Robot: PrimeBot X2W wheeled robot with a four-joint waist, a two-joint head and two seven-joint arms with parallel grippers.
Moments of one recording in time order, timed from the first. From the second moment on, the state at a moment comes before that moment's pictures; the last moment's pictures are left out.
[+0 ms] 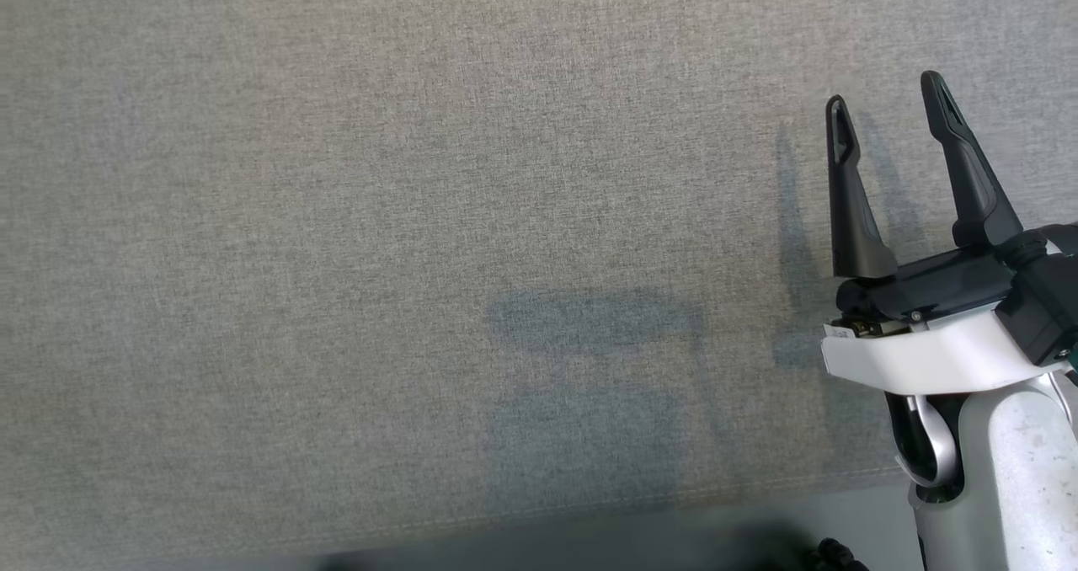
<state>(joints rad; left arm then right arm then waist) -1.17 0.70 -0.15 0.93 -0.61 -0.09 0.16 -0.25 -0.05 0.05 -0.30 0.03 0.13 -0.12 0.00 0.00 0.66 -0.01</state>
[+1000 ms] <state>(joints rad) -0.99 0.59 -0.33 0.74 -0.63 -0.13 -0.09 -0.25 -0.05 0.02 -0.21 0.04 0.13 -0.13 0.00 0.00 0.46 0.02</state>
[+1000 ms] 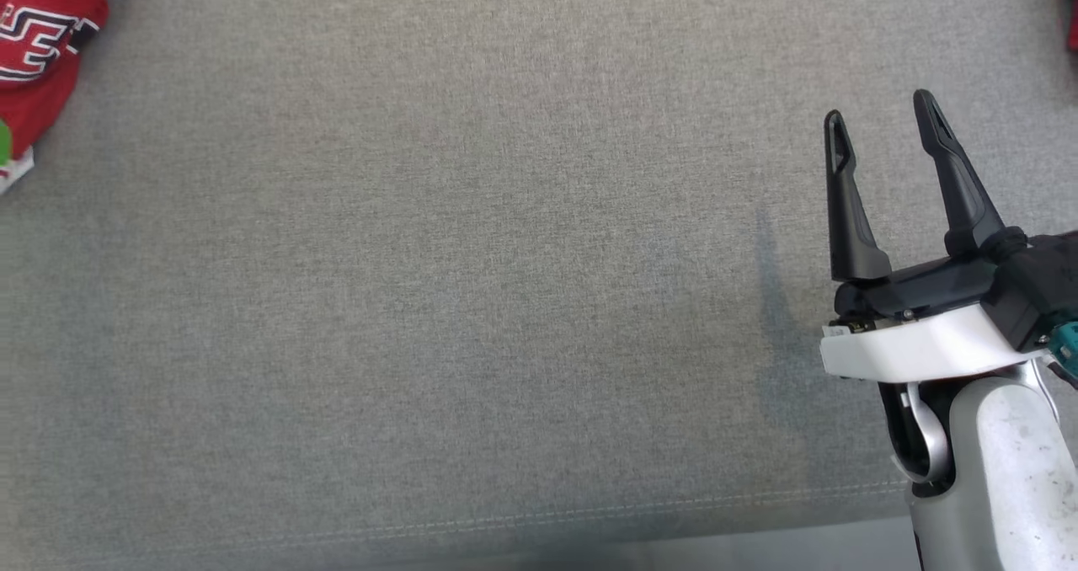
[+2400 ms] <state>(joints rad) -0.01 0.38 -0.31 -0.01 -0.53 0.18 -0.26 -0.13 -0.05 0.12 0.09 0.20 0.13 -0.23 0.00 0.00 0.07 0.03</state>
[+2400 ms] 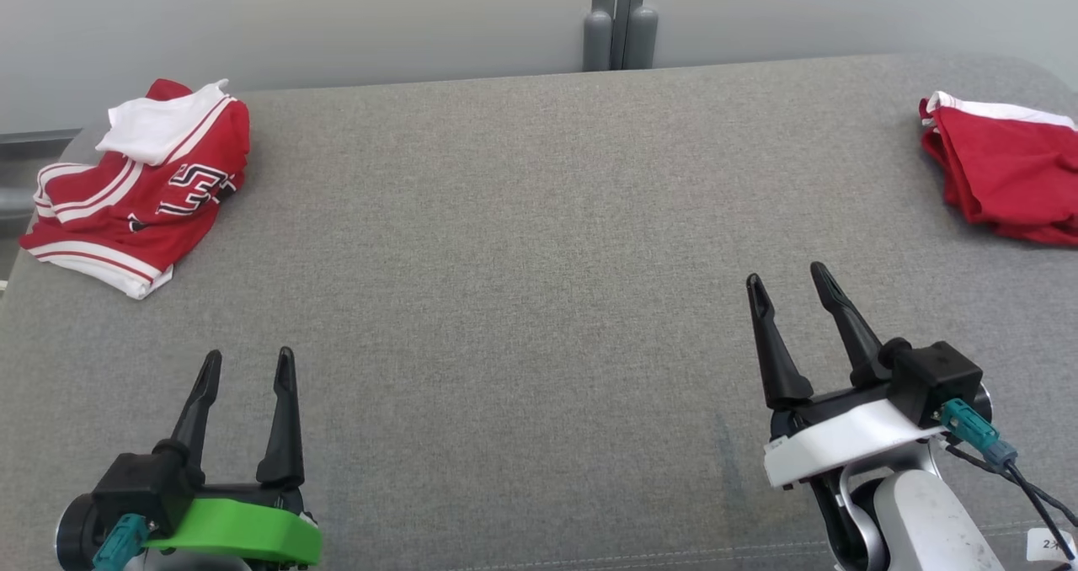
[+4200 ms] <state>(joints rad) 0.12 0.47 -0.25 -0.10 -0.56 0.23 -0.21 -0.09 -0.05 0.11 0.14 0.24 0.13 -0.25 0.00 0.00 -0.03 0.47</state>
